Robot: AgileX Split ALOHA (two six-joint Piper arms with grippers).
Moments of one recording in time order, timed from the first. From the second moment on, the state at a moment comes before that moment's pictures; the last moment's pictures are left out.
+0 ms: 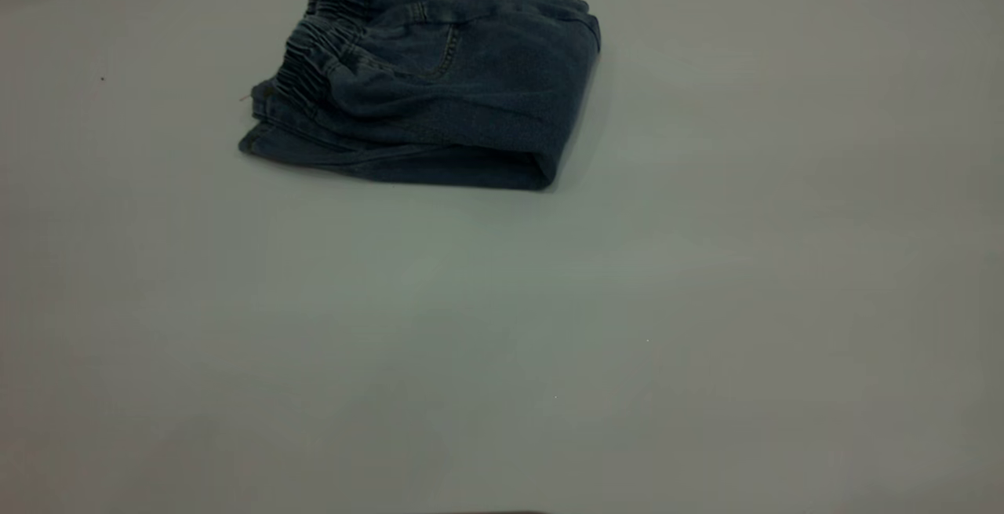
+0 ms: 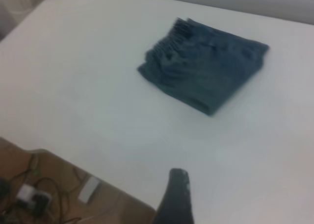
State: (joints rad) left arm -0.40 0.28 -1.10 0.07 1.17 0.12; right arm 0.18 0.53 -1.11 0.43 1.28 -0.09
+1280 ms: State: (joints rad) left arm -0.40 0.16 -0.50 -0.15 1.14 0.21; right arm 0.18 -0.01 -0.48 0.15 1.15 -0.09
